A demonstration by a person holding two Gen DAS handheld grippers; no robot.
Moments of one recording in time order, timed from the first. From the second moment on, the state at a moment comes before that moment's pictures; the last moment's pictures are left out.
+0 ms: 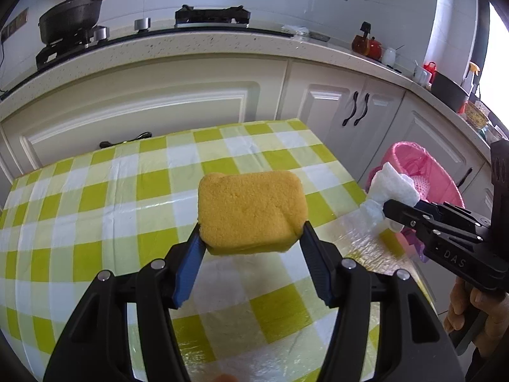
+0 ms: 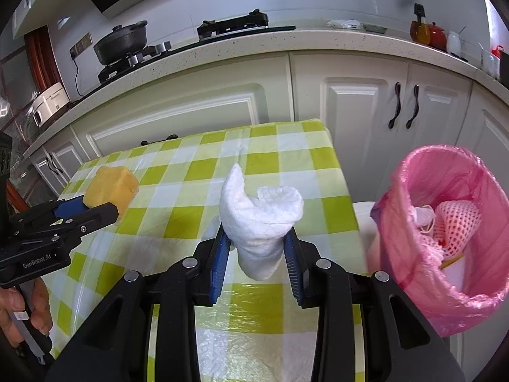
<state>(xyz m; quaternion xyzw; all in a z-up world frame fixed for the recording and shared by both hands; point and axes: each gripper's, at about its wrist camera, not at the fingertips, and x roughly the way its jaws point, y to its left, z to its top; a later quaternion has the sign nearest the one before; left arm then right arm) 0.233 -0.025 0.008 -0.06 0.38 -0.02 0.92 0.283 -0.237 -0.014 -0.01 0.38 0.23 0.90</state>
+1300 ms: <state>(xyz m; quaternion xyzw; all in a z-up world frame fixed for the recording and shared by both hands) 0.296 -0.220 0.064 0.00 0.34 -0.16 0.93 0.308 -0.433 0.034 0.01 0.33 0.09 0.94</state>
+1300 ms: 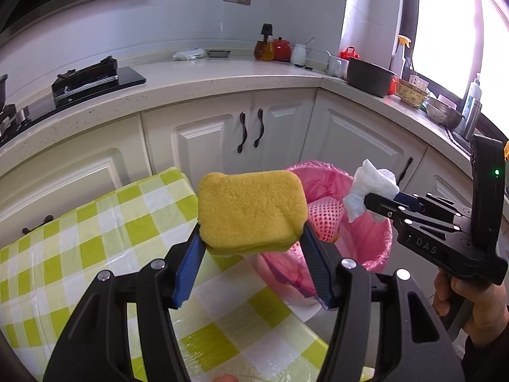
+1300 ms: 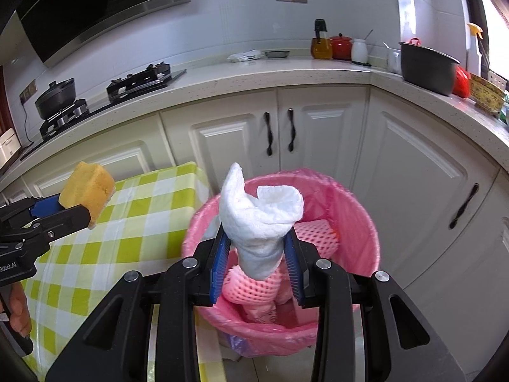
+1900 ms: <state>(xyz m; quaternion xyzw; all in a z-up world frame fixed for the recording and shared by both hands) 0.344 -0.291 0.058 0.01 0.35 -0.20 0.91 0.337 -0.488 0.034 0.02 0.34 0.05 0.94</state>
